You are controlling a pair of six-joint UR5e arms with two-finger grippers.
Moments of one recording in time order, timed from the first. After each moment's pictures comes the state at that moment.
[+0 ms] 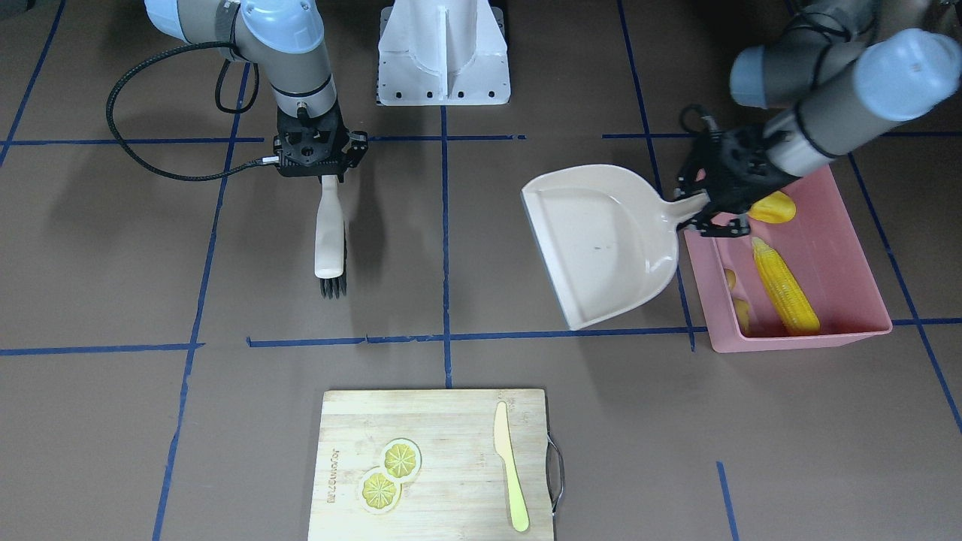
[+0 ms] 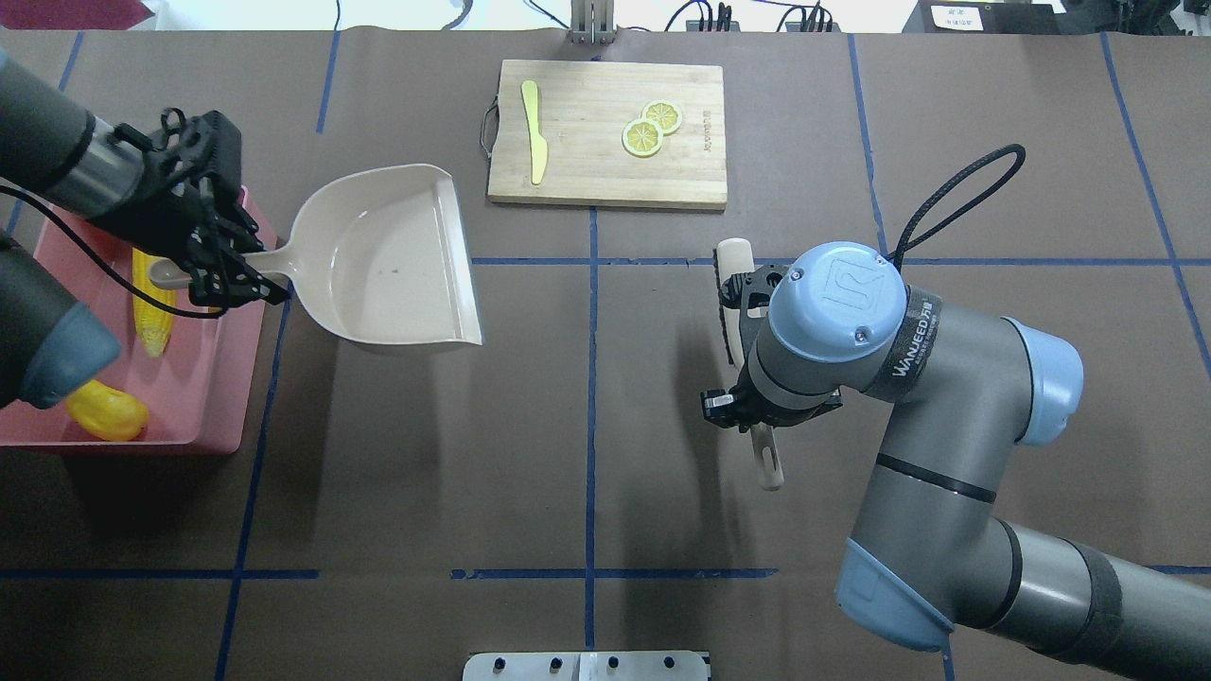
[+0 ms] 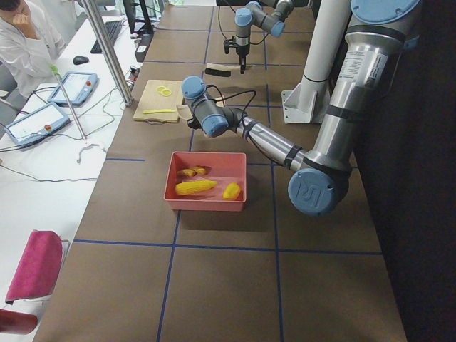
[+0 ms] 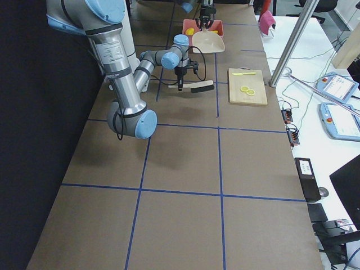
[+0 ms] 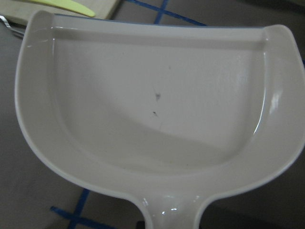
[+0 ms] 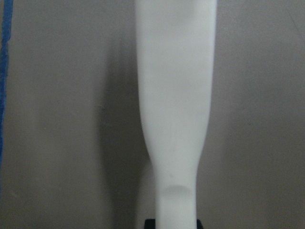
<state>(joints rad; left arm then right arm) -0.92 -1.87 -1.77 -1.97 -2.43 0.26 0.49 -1.11 1.96 -1.76 1.90 1.12</state>
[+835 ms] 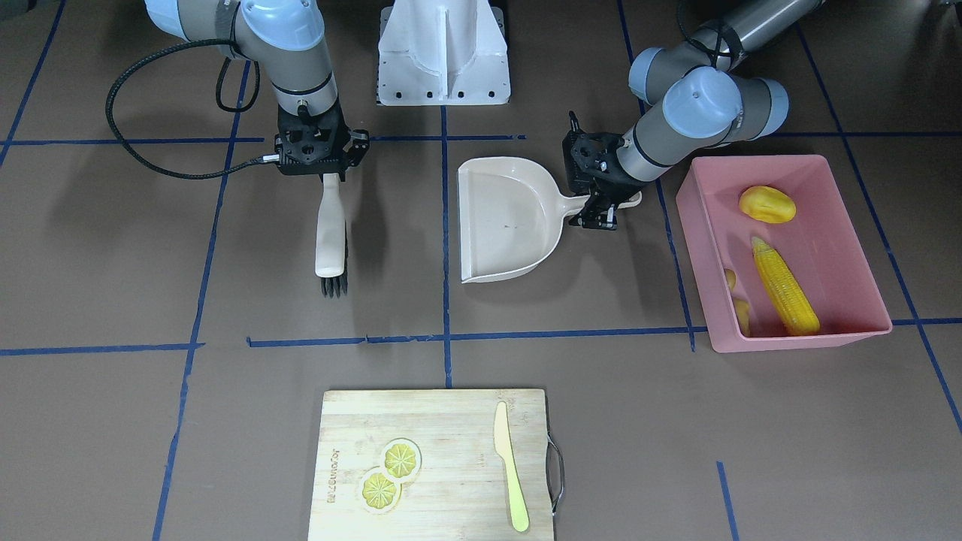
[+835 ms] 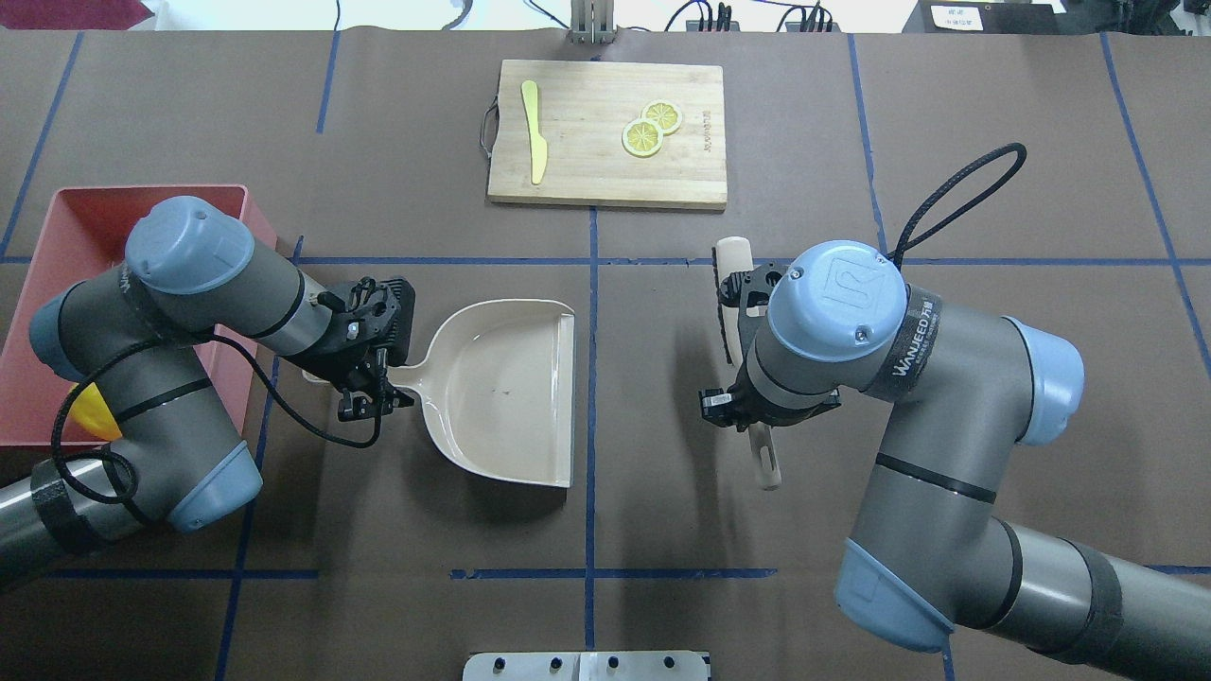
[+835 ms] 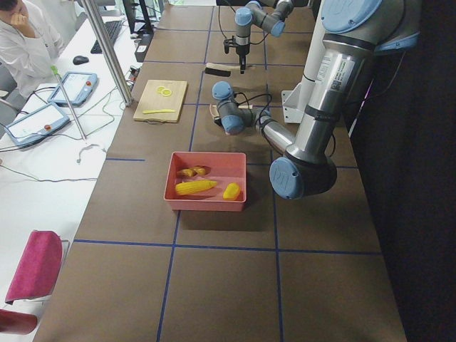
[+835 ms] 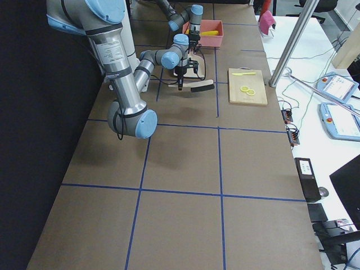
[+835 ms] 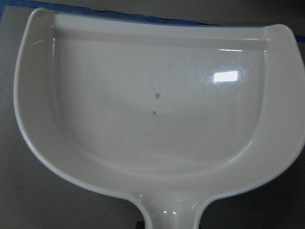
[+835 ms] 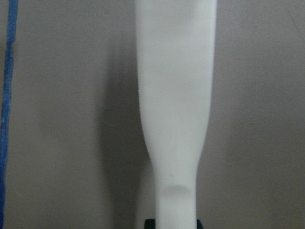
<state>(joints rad) -0.65 -1.93 -1.67 -2.10 -2.20 0.31 0.49 -1.11 1.97 -1.76 1.90 1.12</state>
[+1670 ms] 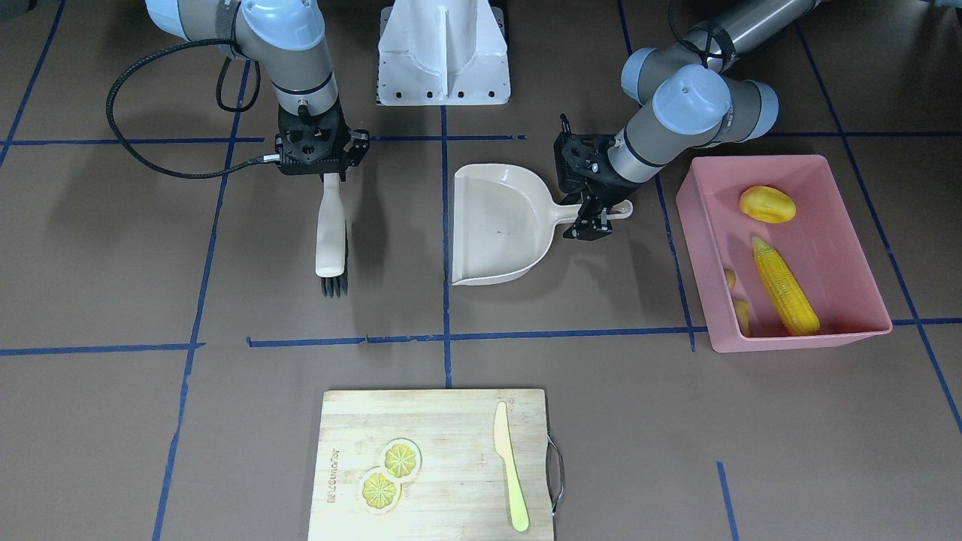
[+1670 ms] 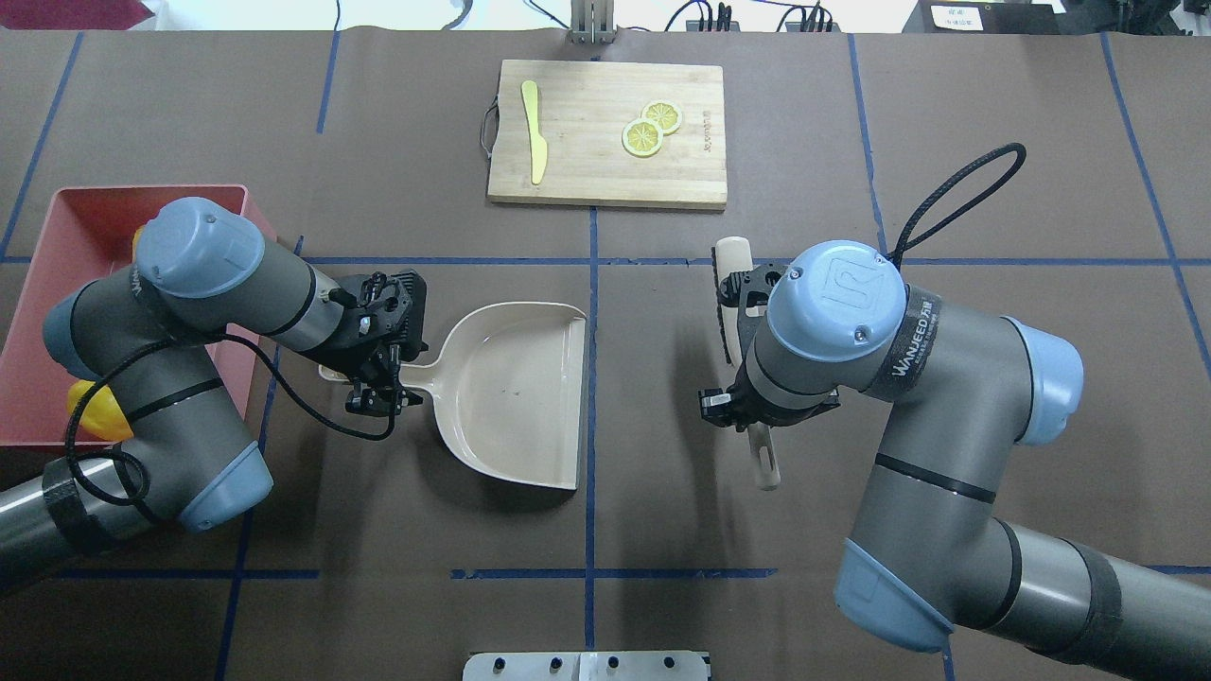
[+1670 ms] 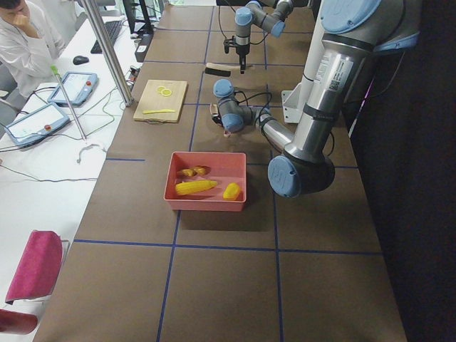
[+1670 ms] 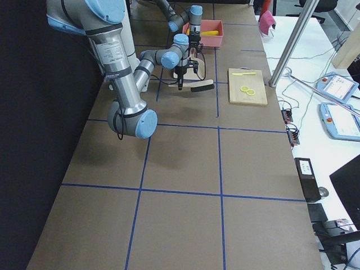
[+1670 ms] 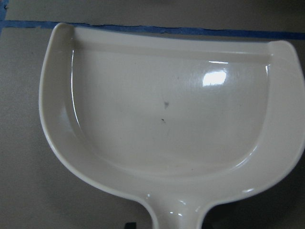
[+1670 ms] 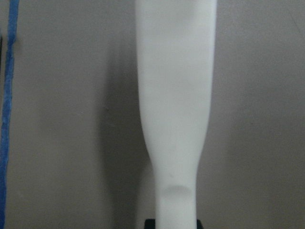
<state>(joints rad) -0.64 -1.95 -1.68 -2.11 -2.14 0.30 0.49 -1.11 1.97 -1.76 1.90 1.13</state>
